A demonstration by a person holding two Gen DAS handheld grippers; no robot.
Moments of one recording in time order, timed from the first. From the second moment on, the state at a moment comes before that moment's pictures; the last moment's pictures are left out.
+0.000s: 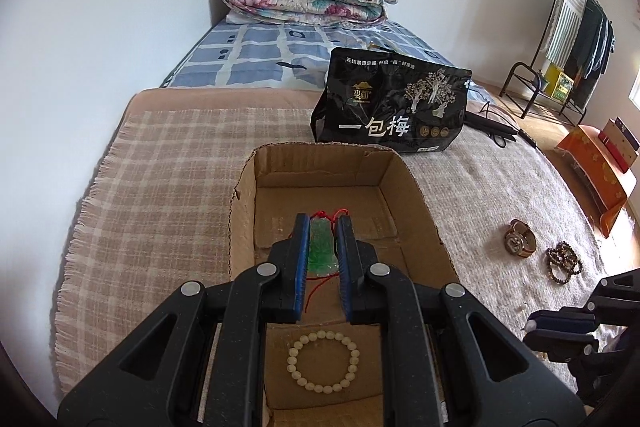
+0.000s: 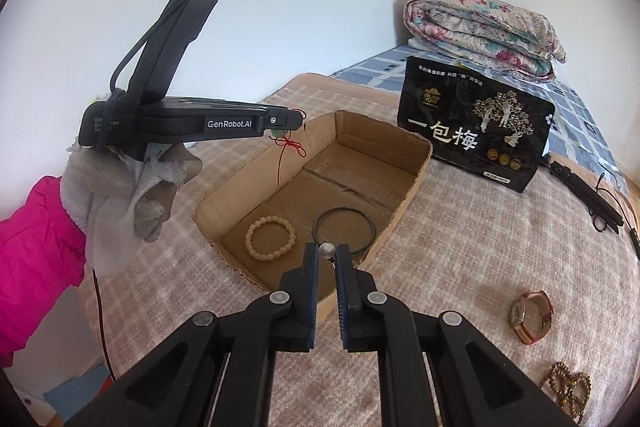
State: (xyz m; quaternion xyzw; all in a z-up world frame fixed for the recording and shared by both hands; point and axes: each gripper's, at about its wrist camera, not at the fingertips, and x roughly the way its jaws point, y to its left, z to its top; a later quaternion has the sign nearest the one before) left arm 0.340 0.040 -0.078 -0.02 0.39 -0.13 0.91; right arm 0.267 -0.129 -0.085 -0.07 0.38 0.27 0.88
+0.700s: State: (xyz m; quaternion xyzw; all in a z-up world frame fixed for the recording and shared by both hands) left arm 0.353 0.047 -0.094 -0.03 0.41 -0.13 0.90; right arm 0.292 -0.114 -0.108 -0.06 0.39 0.26 0.88
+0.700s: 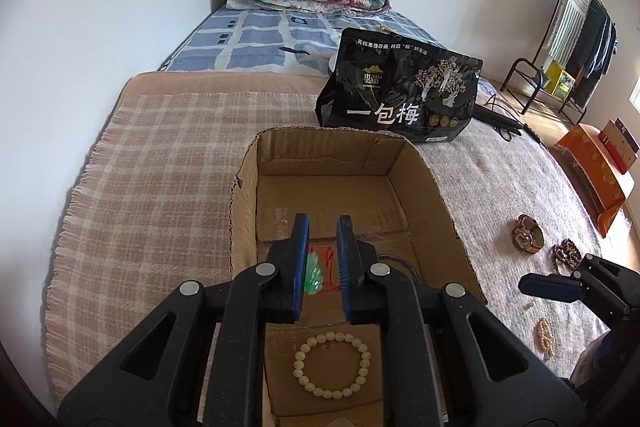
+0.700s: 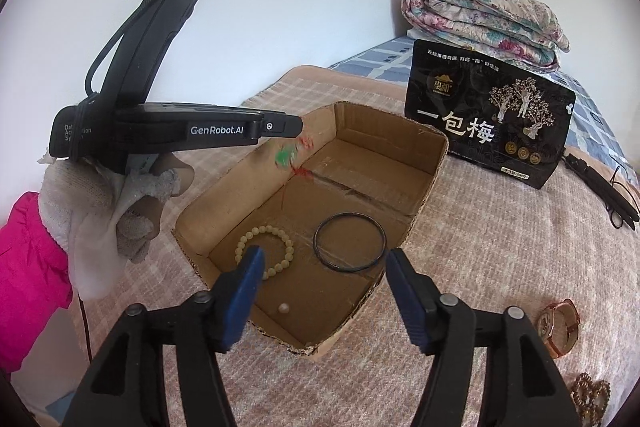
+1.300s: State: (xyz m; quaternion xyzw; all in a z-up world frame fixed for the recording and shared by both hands) left arm 0.332 0.046 -0.076 -0.03 0.39 -0.12 0.91; right arm 0.278 -0.131 -0.095 -0.06 0.37 0.22 0.90
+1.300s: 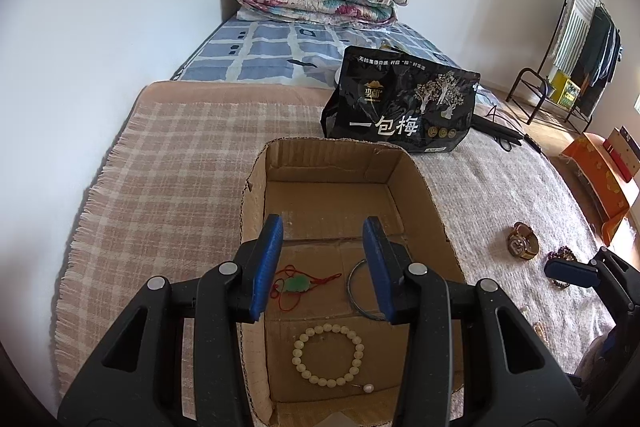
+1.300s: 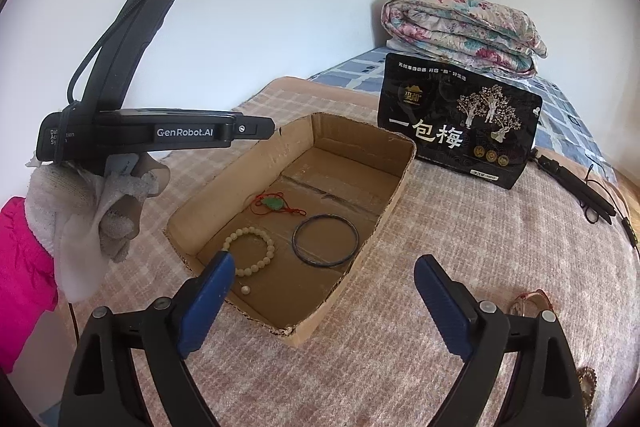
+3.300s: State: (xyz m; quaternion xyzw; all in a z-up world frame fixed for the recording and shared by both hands) left arm 0.176 -0.185 -0.131 0.06 0.45 -0.32 0.83; right arm 0.212 -0.441 -0.133 0.05 0.42 0.01 0.91
